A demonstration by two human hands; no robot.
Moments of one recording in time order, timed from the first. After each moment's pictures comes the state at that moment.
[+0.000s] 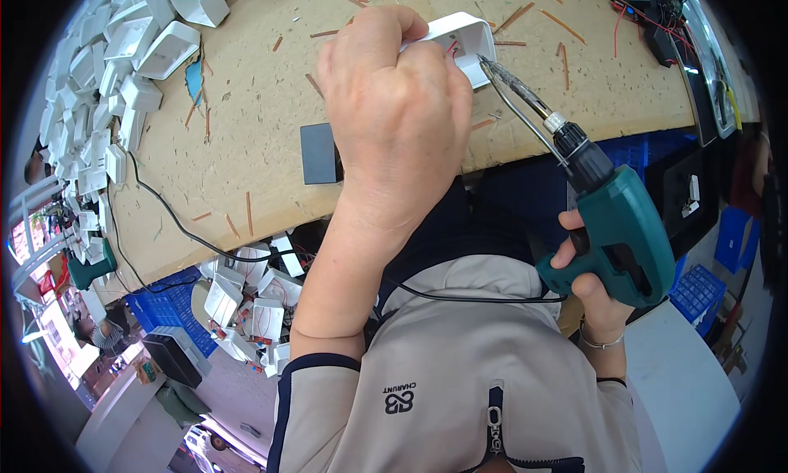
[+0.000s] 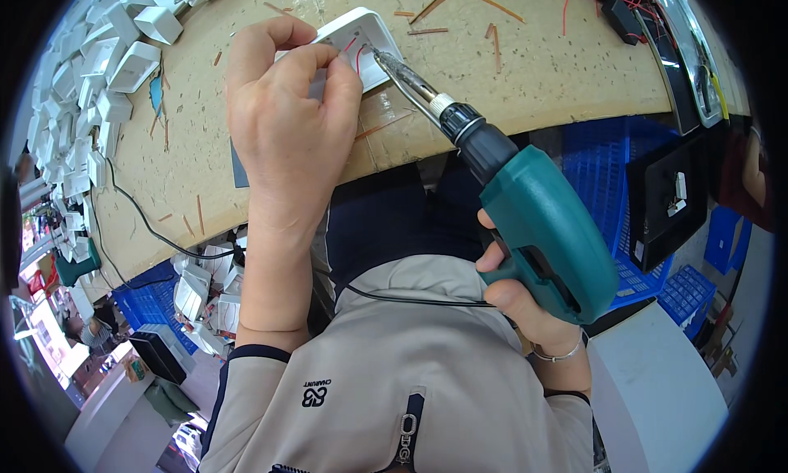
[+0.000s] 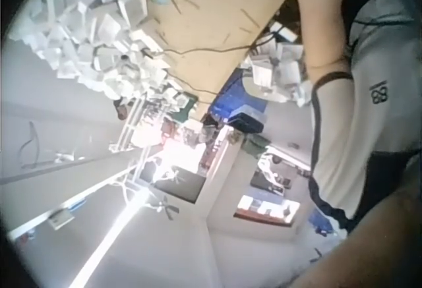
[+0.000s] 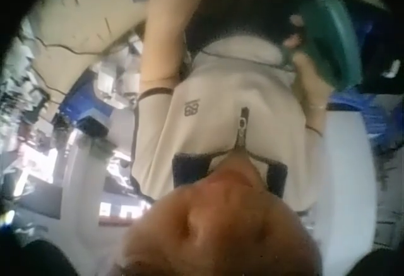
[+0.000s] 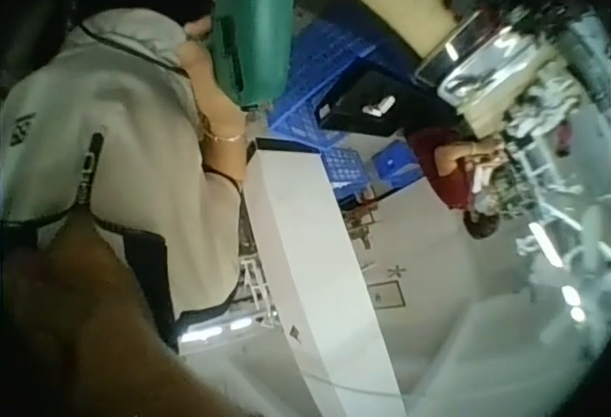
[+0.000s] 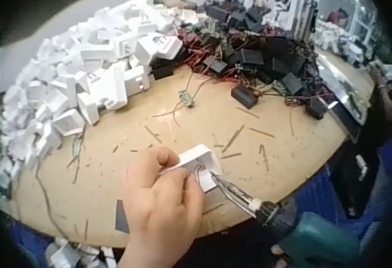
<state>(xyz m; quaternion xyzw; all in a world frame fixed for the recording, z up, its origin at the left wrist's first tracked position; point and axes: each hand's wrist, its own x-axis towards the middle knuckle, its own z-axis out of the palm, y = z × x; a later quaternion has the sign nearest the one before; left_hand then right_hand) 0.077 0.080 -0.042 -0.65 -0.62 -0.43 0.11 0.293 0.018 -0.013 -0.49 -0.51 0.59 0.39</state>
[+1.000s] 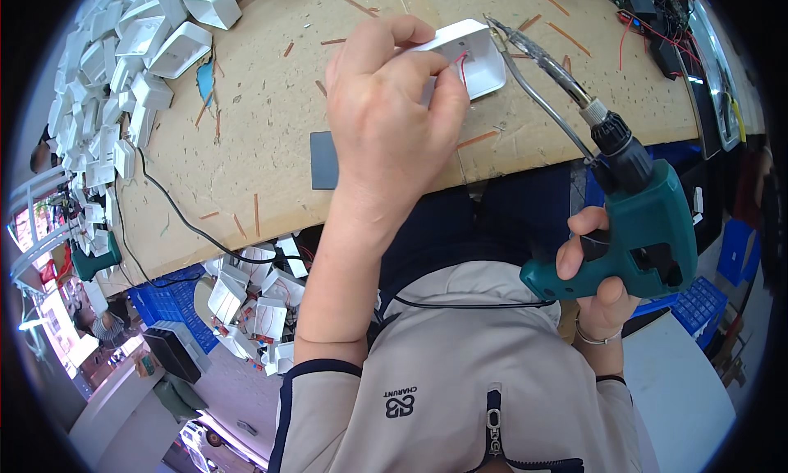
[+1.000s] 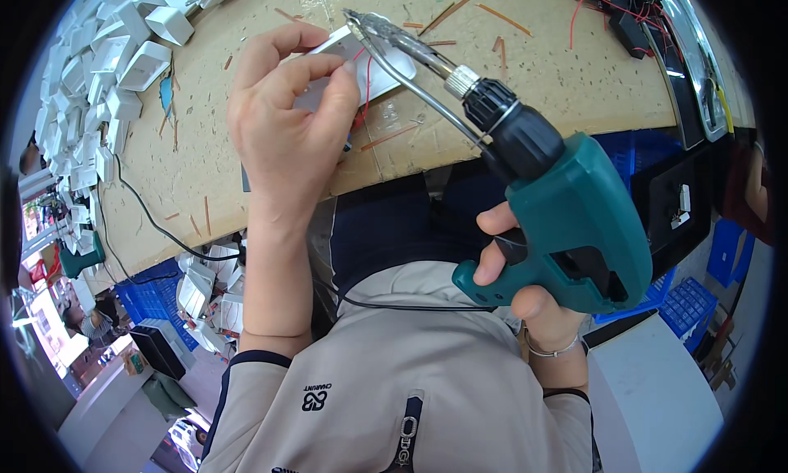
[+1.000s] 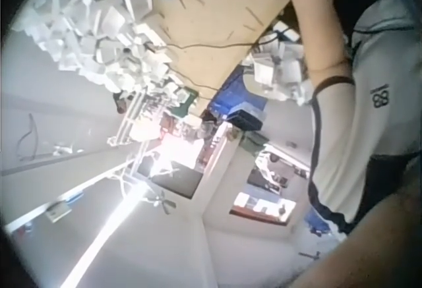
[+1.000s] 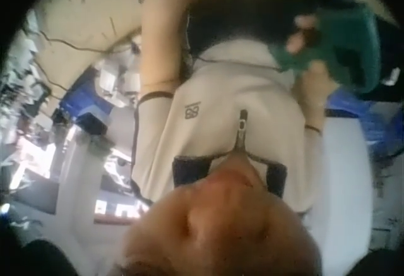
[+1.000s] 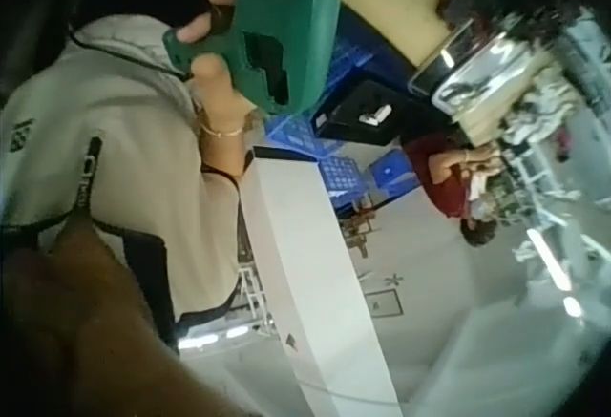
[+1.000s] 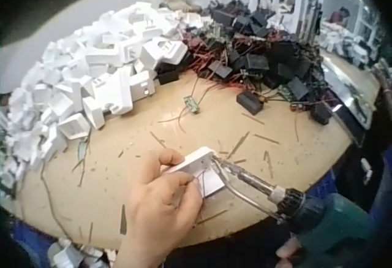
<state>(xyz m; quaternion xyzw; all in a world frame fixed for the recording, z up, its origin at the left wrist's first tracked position) 0.068 0.081 -0.042 -0.65 -0.61 -0.46 0.05 0.293 0.031 -0.021 -0.39 -0.44 0.67 0.45</state>
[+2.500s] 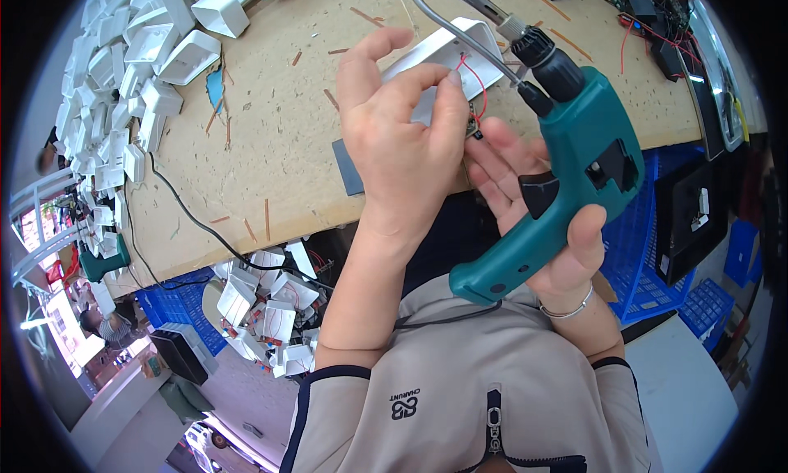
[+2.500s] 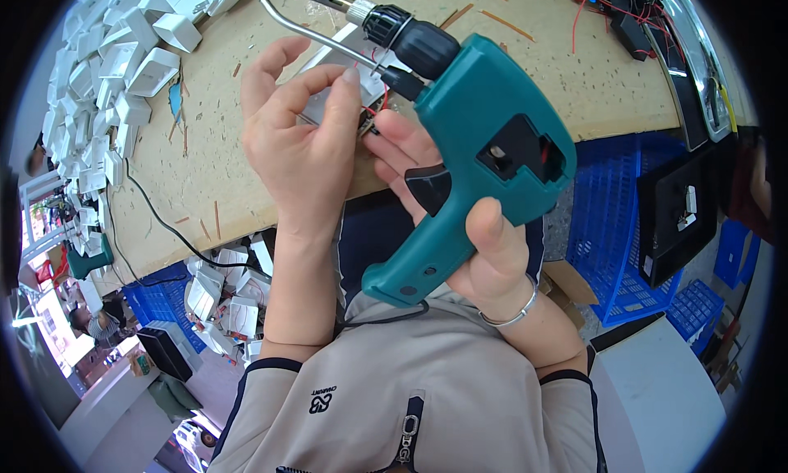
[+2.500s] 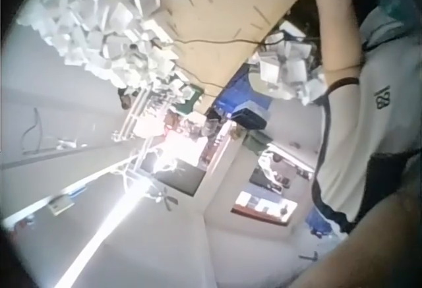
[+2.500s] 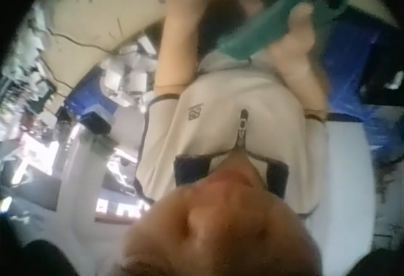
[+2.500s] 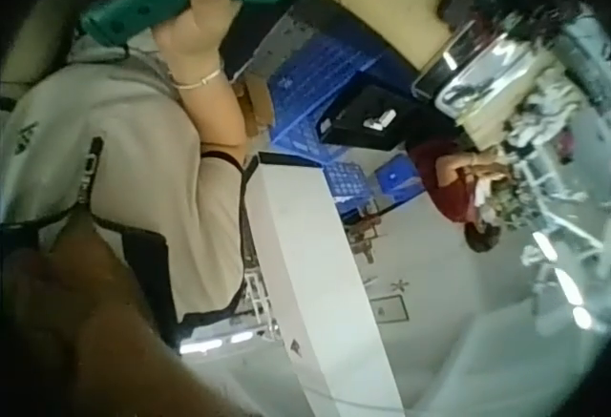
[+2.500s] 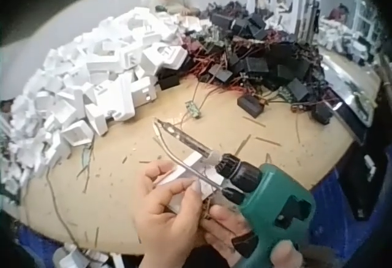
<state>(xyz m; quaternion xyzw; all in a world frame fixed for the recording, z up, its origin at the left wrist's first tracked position) 0.078 0.073 -0.044 -0.54 -0.64 -0.54 0.00 0.224 0.053 -0.039 -0.17 -0.27 0.84 0.43</state>
